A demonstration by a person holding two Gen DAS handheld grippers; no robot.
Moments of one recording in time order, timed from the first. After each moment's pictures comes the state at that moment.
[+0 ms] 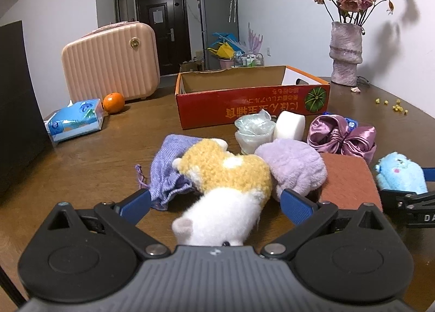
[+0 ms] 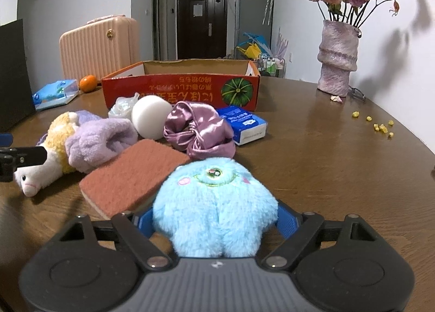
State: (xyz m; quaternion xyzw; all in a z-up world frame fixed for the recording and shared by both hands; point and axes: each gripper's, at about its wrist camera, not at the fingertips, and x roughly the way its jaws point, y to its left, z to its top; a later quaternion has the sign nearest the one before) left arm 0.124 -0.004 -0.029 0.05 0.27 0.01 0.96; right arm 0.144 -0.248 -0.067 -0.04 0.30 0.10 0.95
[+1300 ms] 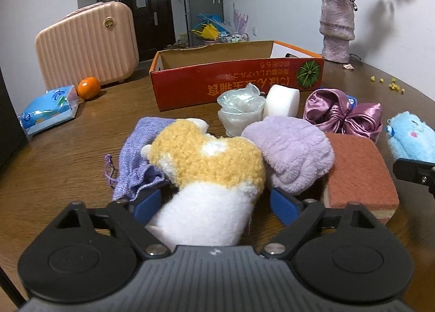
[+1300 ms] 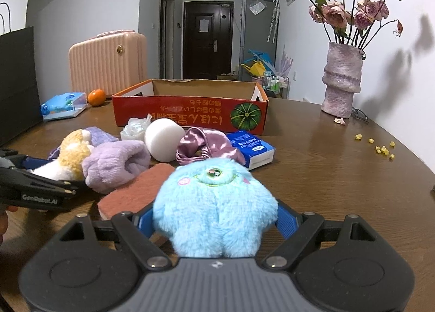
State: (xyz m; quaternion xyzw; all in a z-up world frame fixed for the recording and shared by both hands) left arm 0.161 -0.012 -0.057 0.05 0.31 -0.03 0.95; right arm 0.137 -0.237 -0.050 -0.04 0.27 0.11 0.96
